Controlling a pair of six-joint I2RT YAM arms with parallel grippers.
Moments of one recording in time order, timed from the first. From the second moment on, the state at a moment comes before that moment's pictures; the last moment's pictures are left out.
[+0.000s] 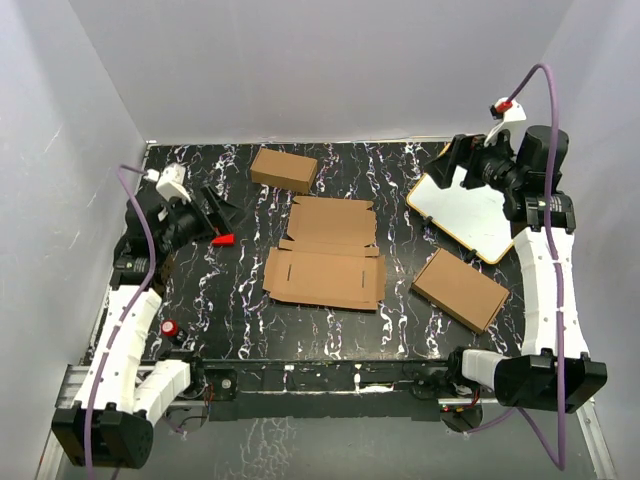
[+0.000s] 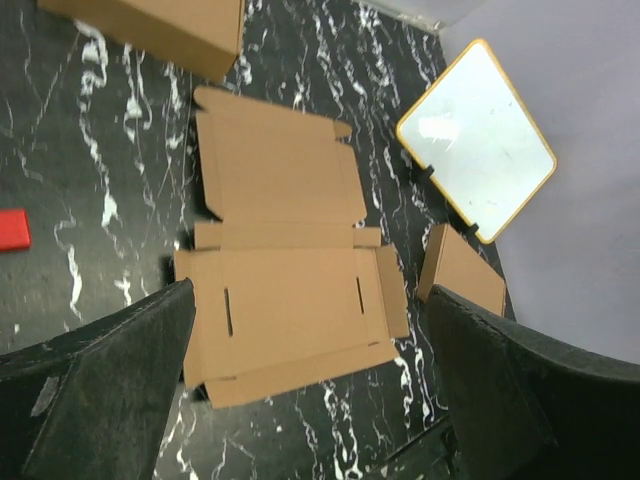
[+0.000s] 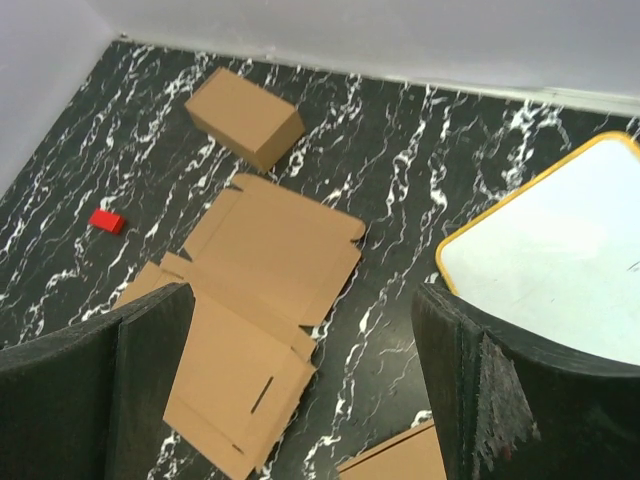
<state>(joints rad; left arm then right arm) -0.05 0.94 0.94 -0.35 0.48 -0.53 -0.15 1.19 1.40 -0.50 -0.63 0.08</state>
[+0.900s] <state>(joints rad) 0.00 0.79 0.47 -0.05 0.64 -0.75 -0.06 1.13 0.93 -0.34 -0.87 0.04</state>
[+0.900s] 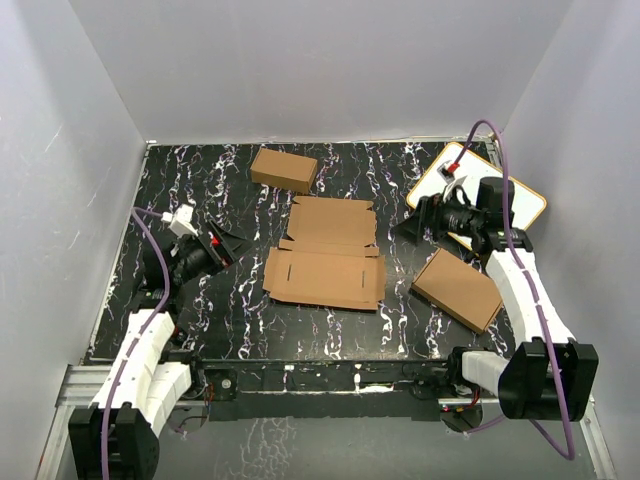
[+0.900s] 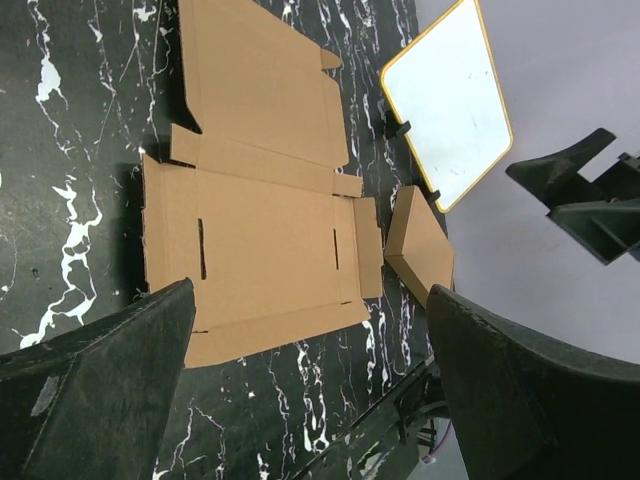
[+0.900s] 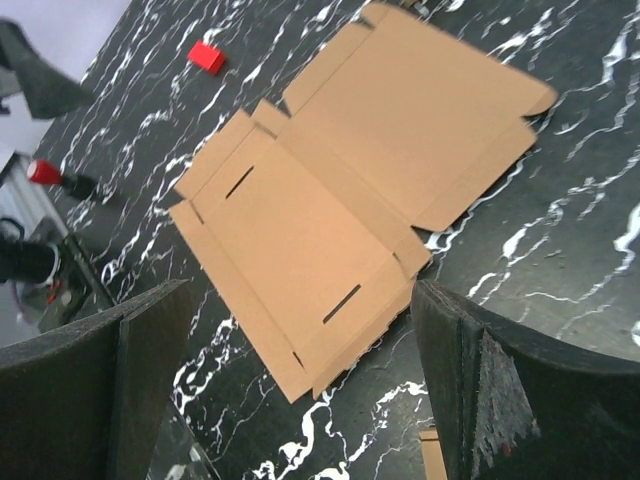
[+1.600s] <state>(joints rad) 0.00 1.06 0.47 0.11 0.66 -0.76 -0.14 1.05 0.59 -0.03 -1.17 -0.03</state>
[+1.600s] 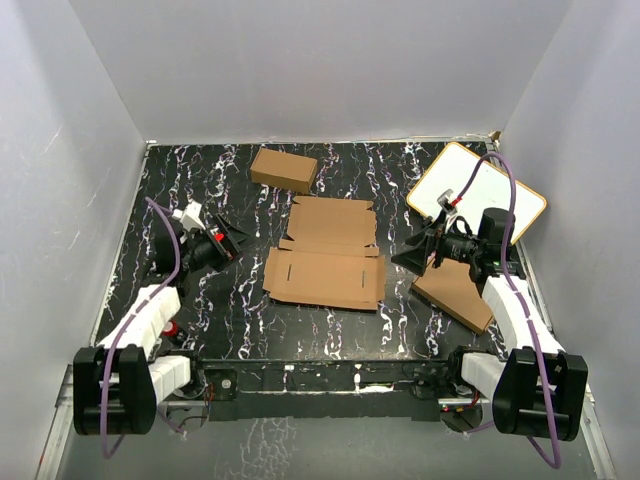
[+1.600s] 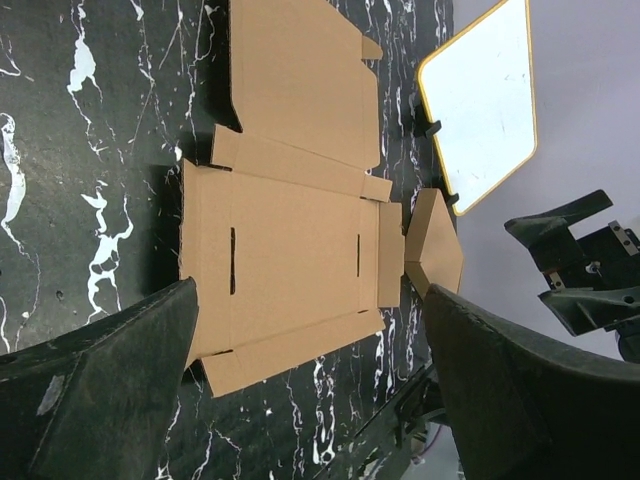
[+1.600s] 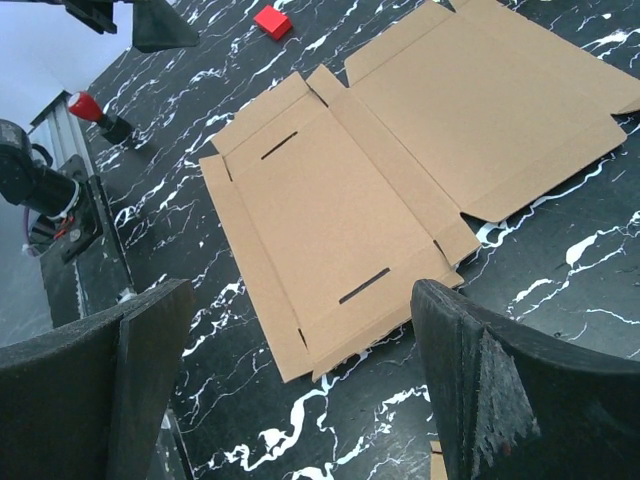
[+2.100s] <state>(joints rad) -0.13 1.48 0.73 0.14 0.58 -0.74 -0.15 1.07 0.59 -0.06 -1.14 -0.06</state>
